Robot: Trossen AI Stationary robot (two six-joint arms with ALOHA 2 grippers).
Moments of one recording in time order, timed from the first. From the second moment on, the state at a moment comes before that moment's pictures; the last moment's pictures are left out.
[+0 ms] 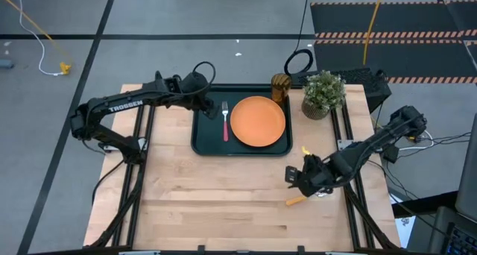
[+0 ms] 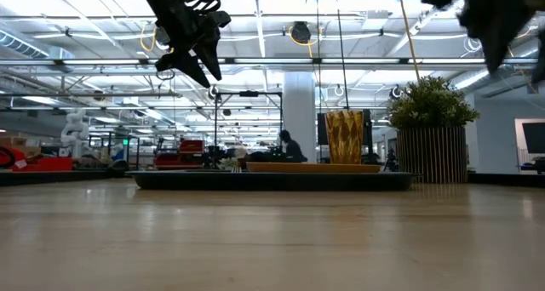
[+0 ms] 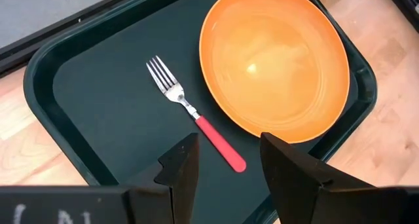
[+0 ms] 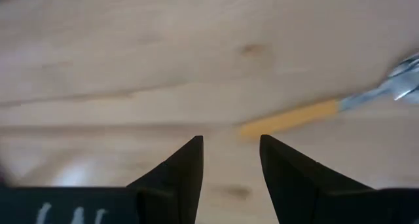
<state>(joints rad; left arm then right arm) 0.42 1.40 1.24 -0.76 -0.02 -0.50 0.54 1.29 0.93 -0.86 0.07 2.30</state>
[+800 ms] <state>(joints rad) 0.42 1.40 1.24 -0.76 0.01 -0.51 0.64 1.31 0.65 -0.67 -0.08 2.33</state>
